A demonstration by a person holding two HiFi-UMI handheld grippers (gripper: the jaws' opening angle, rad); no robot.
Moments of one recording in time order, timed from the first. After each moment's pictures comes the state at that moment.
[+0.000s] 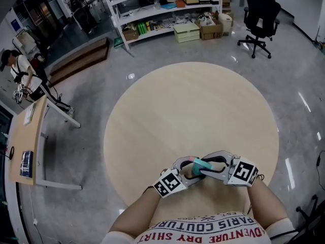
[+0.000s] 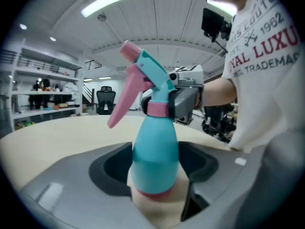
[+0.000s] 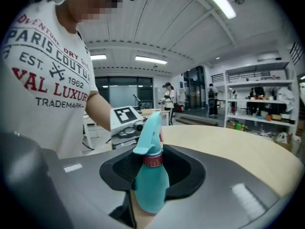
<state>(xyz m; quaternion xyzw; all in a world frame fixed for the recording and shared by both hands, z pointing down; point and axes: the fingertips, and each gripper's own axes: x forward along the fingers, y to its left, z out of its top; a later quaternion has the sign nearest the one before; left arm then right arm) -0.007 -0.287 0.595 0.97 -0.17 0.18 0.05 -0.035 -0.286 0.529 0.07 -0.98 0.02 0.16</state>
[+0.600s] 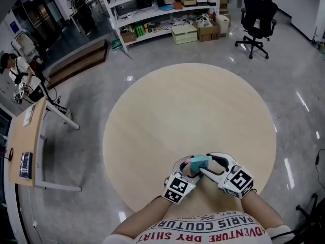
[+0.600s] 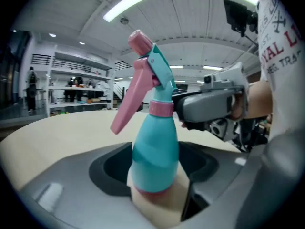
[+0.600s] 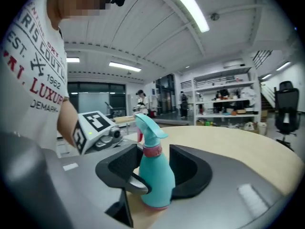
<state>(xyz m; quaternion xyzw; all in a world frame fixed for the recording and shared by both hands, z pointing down) -0.010 -0.301 0.596 0.91 -0.35 0.18 0.11 -0.013 -0.293 0.531 0.25 -0.96 0.07 0.12</state>
